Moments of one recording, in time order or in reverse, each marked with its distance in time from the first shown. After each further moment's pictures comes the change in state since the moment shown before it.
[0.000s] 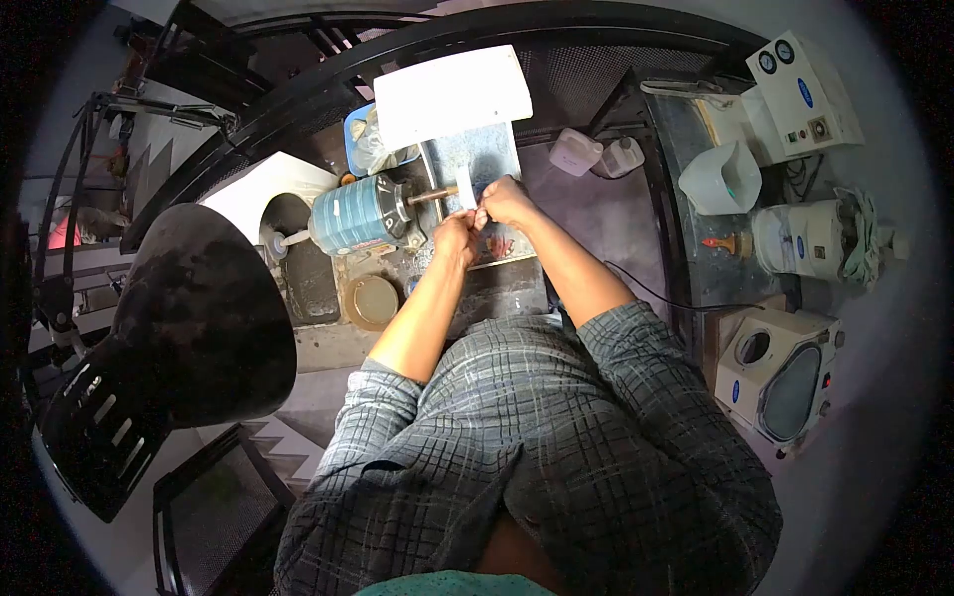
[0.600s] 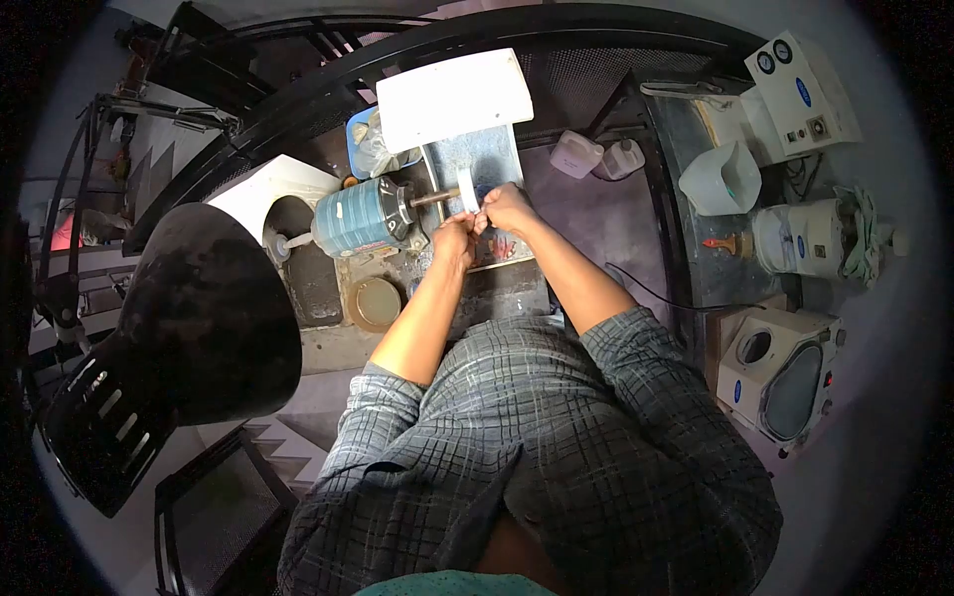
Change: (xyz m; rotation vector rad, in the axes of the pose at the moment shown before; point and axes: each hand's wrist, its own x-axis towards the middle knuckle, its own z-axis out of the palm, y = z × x) left_hand -0.007 0.007 -0.004 0.078 -0.050 0.017; right_hand -0.005 0.007 0.009 -0.057 0.096 -0.020
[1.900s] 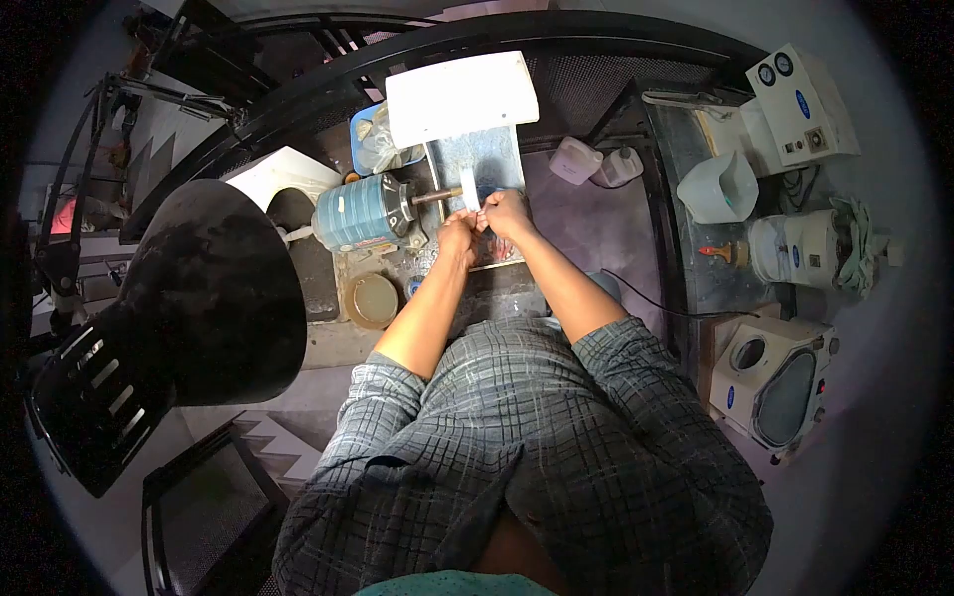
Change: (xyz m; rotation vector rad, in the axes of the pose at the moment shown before) left_hand 0.017 -0.015 -0.005 -0.013 -0.064 0.042; right_hand -0.004 0.011 0.013 0.122 0.107 -0.075
